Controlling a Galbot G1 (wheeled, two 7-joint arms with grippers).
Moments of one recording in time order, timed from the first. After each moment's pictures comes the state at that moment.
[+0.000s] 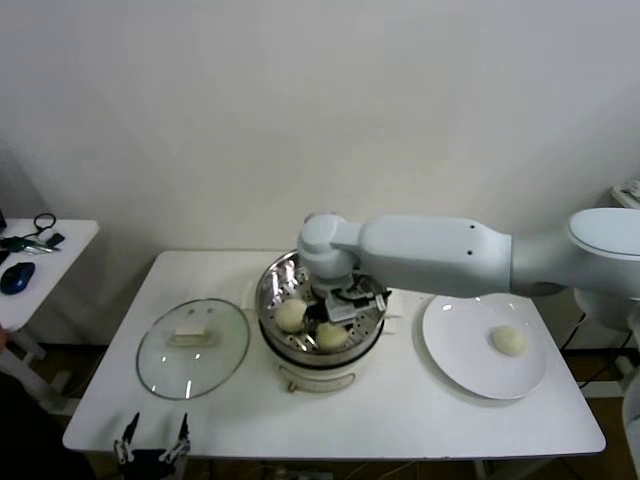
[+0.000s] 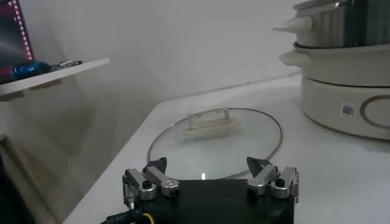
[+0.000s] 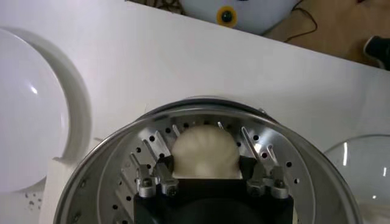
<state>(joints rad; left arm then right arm) 1.83 -1.49 -0.73 -1.91 0.03 -0.09 -0.01 0.51 1.24 -1.31 1.48 -0.26 0.56 -1.22</state>
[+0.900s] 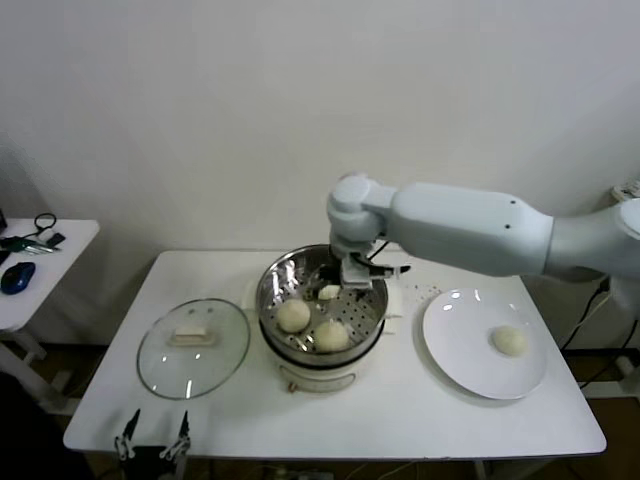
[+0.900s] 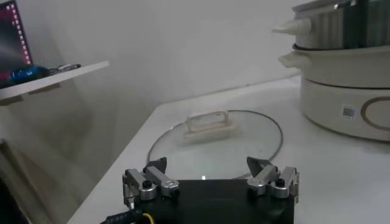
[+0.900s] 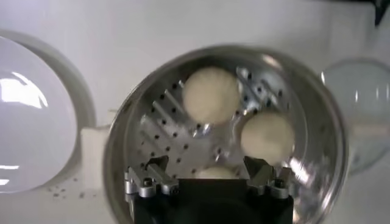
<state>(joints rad) 1.81 -1.49 -0.73 -1.91 0.03 -0.09 0.00 0.64 1.09 -1.29 1.42 -0.17 0.38 -1.16</state>
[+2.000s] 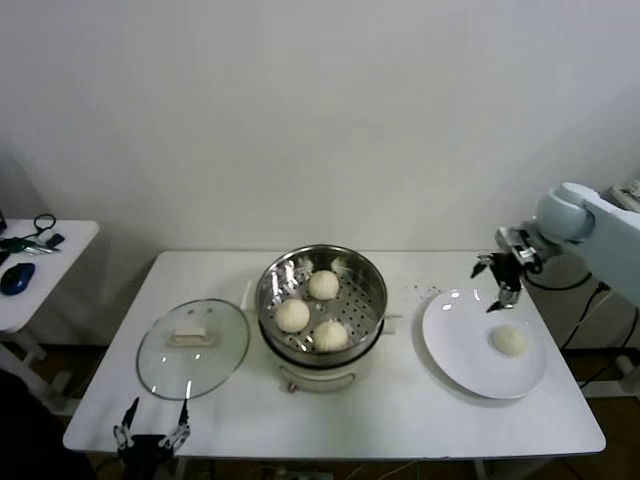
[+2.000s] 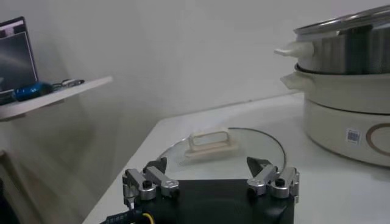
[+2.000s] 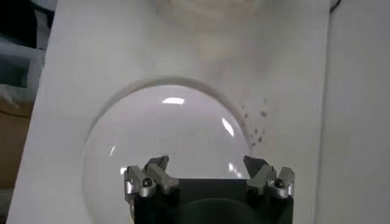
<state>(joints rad) 1.79 -1.51 -0.75 -1.94 0.03 -0.08 0.00 0.20 0.58 -0.88 1.14 0.04 -0.07 -1.22</state>
